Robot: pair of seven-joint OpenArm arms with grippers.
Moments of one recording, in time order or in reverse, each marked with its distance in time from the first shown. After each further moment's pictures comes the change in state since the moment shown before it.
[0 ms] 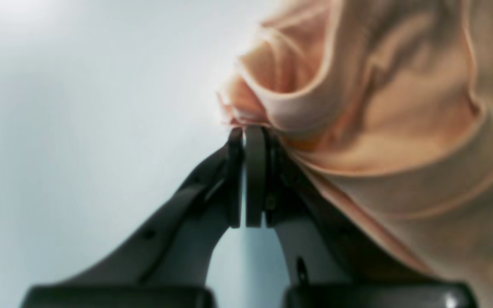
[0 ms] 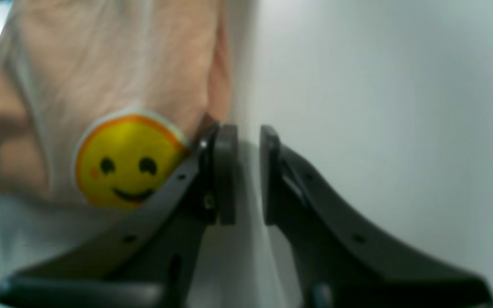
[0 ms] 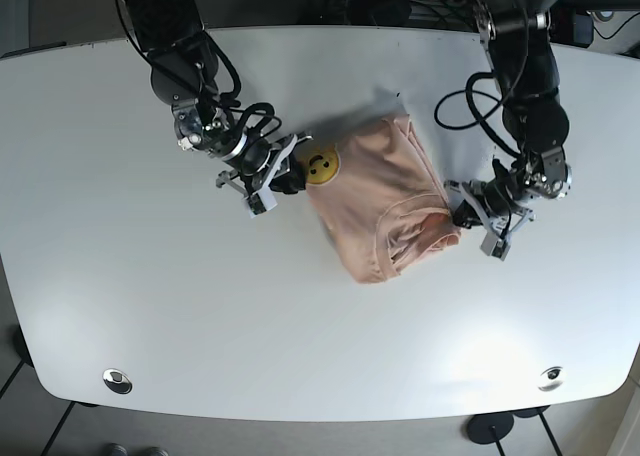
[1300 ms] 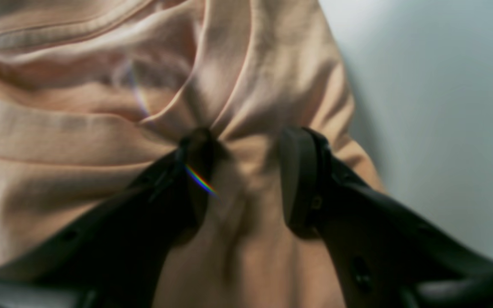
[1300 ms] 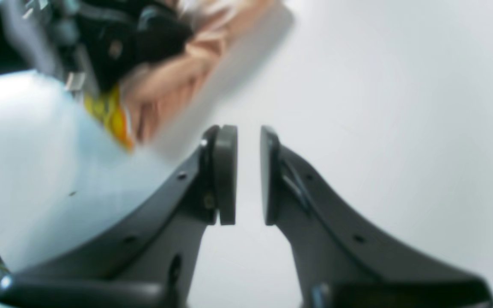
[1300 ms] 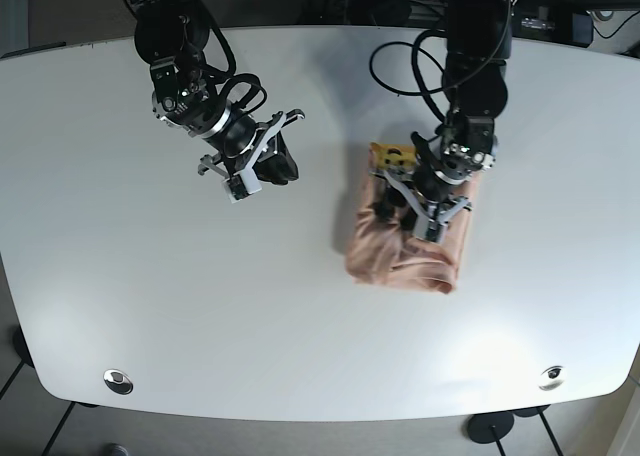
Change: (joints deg) left arm 15.1 4.0 15.2 12.2 -0.5 22.0 -15.1; right arm -9.2 -0.4 8.6 20.5 0.1 0.9 -10.3
